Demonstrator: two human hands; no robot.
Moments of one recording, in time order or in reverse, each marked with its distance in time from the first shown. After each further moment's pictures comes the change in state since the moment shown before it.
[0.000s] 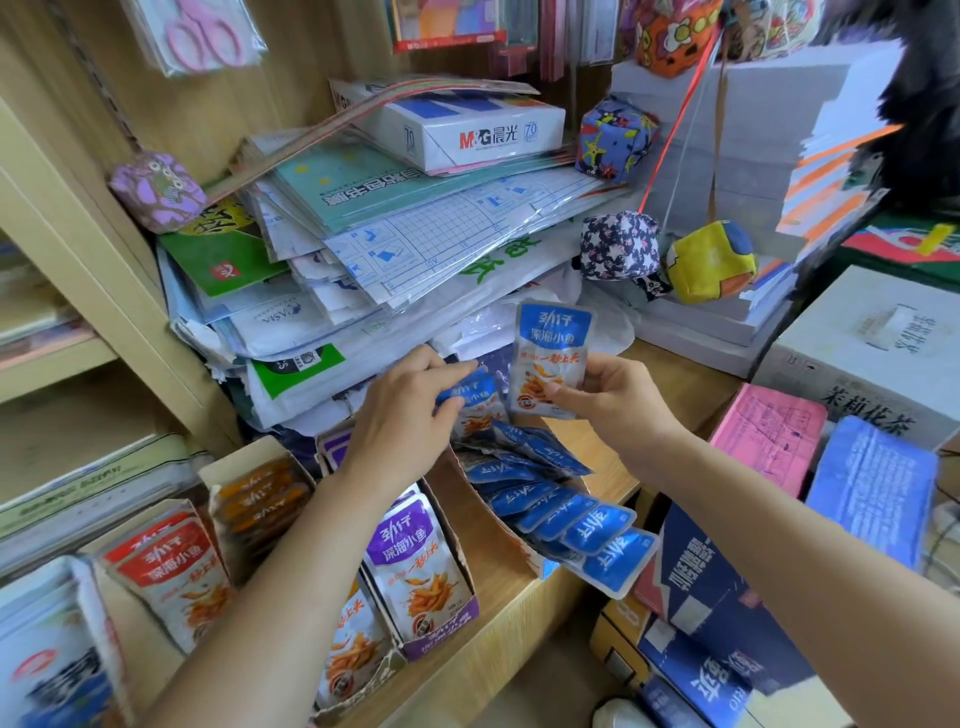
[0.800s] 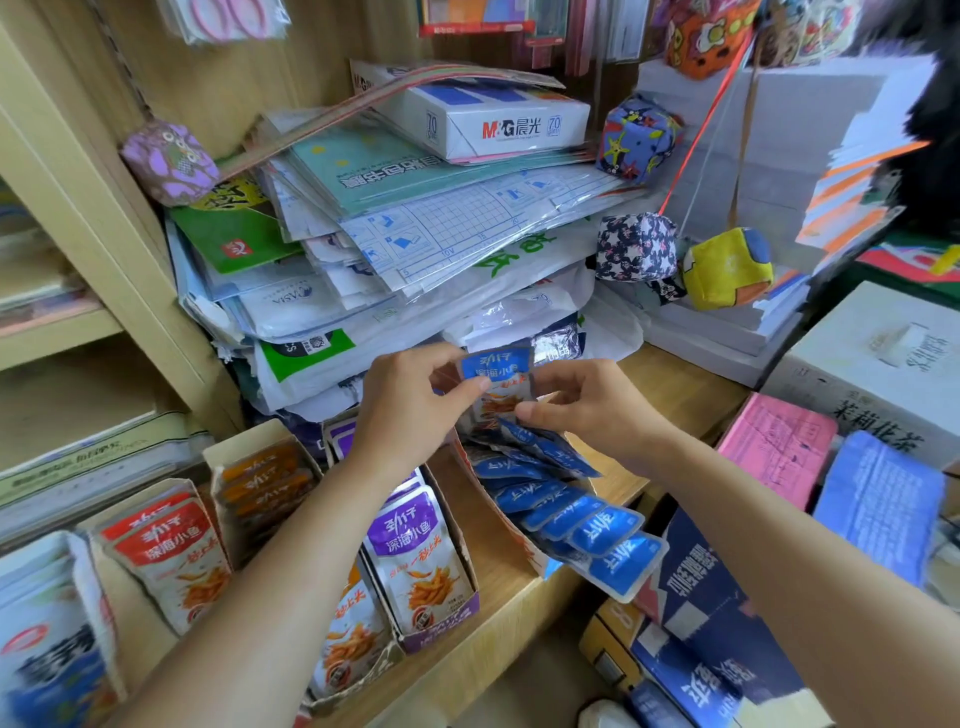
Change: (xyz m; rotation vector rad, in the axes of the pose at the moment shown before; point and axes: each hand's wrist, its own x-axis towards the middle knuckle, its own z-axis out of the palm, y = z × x) left_hand 0.000 -0.001 0.000 -0.251 0.152 -0.155; right_hand 0.011 -0.001 0.010 -0.400 -0.194 -0.029
